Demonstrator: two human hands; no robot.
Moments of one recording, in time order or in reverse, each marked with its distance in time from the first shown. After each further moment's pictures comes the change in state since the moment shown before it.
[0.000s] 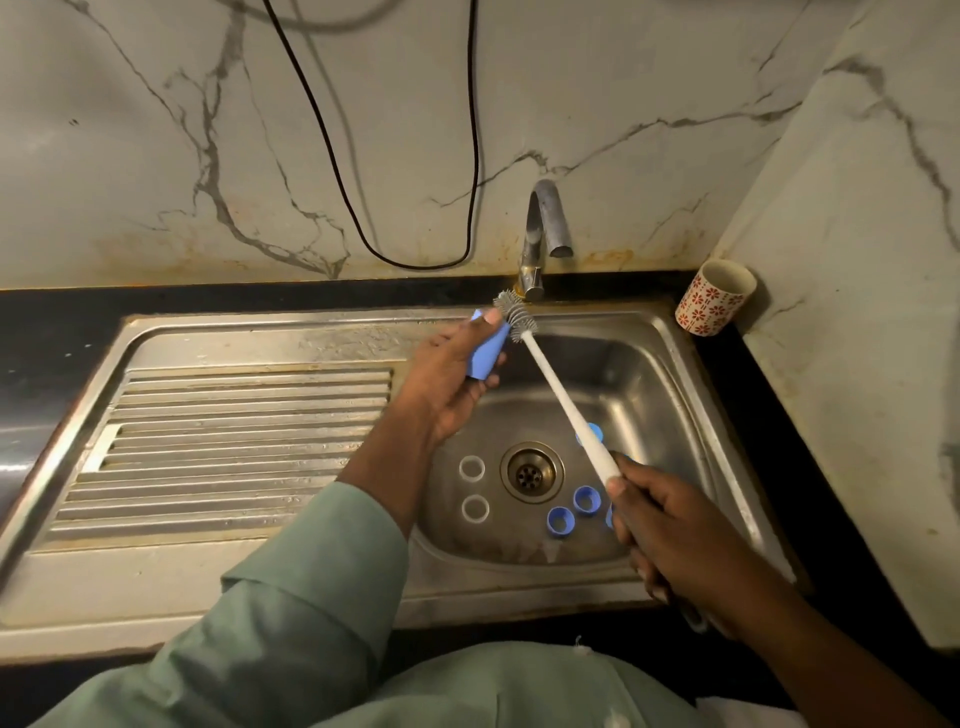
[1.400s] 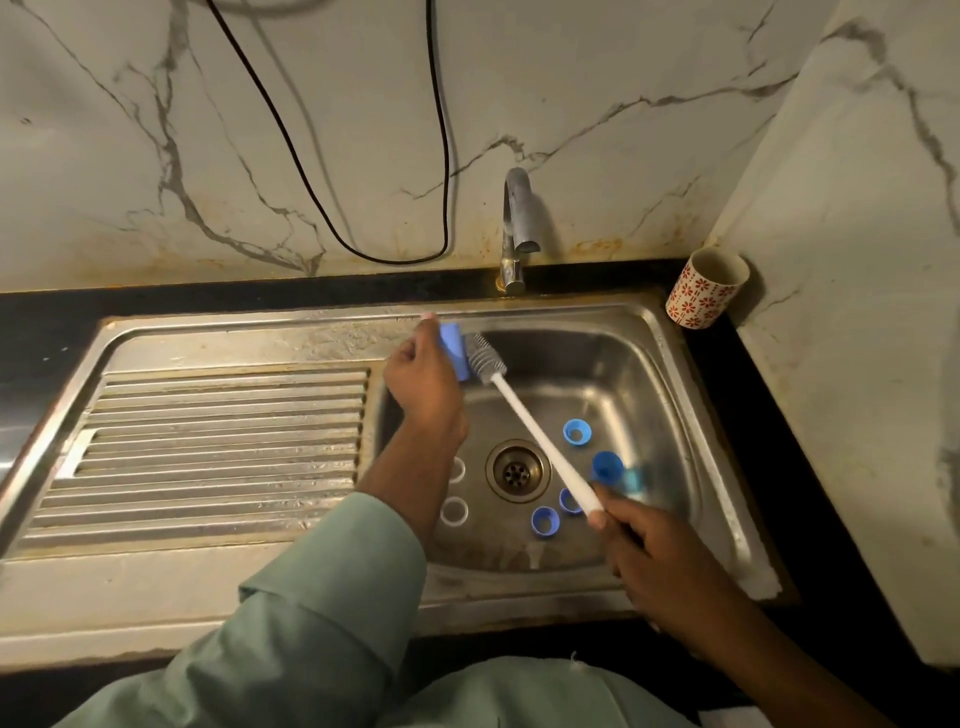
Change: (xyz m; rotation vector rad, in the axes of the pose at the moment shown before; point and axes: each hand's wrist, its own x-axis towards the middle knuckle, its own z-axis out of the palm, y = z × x) left_hand 0.016 -0.037 0.044 0.006 0.597 0.183; right_hand 0.021 0.039 -0.018 -0.220 -0.044 -0.025
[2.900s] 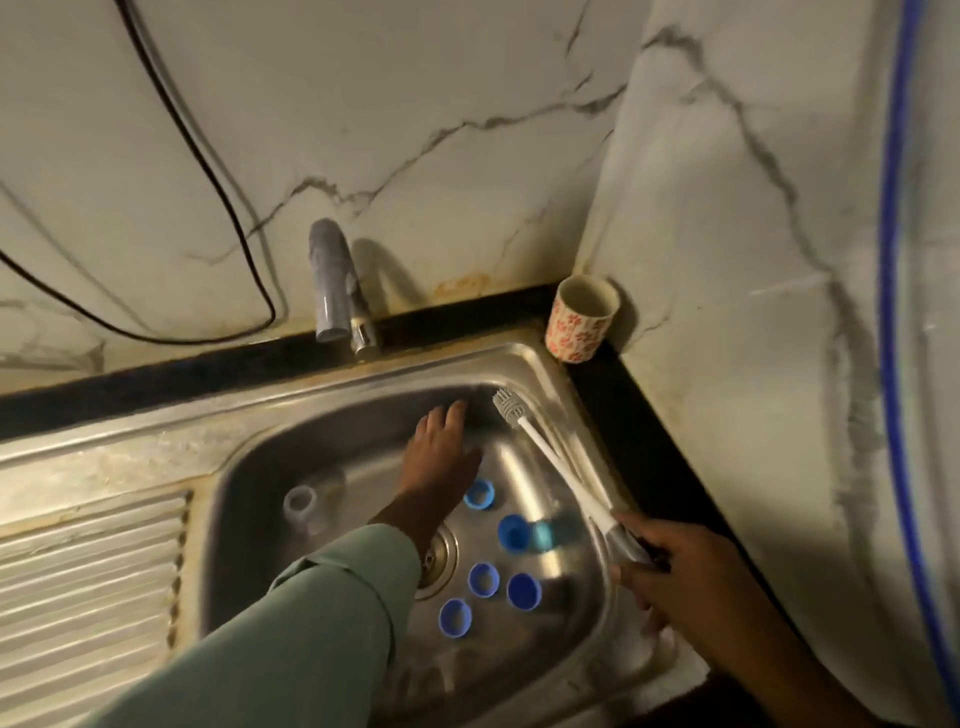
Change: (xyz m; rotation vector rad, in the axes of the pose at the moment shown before) left_hand 0.072 -0.161 0.115 1.345 -0.770 0.609; right_hand 0.059 0.070 -0.110 0.012 0.282 0.300
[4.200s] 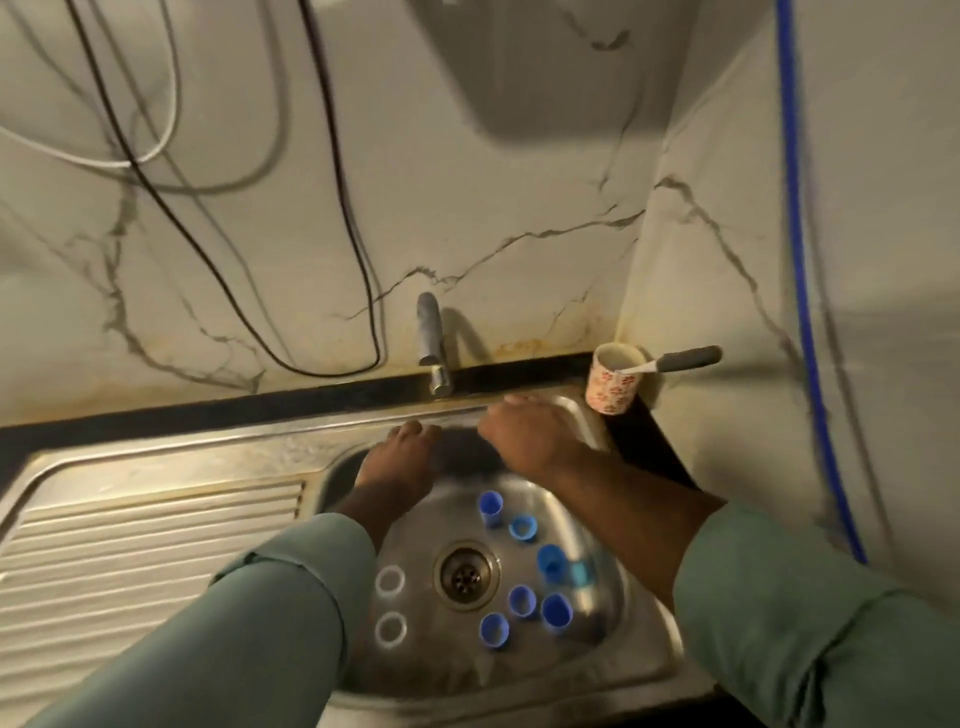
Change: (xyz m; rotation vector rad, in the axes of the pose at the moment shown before) left_hand -0.083 0.000 -0.141 0.440 0.050 -0.038; right_hand 0.044 -0.159 0.054 -1.102 0.158 -0.994
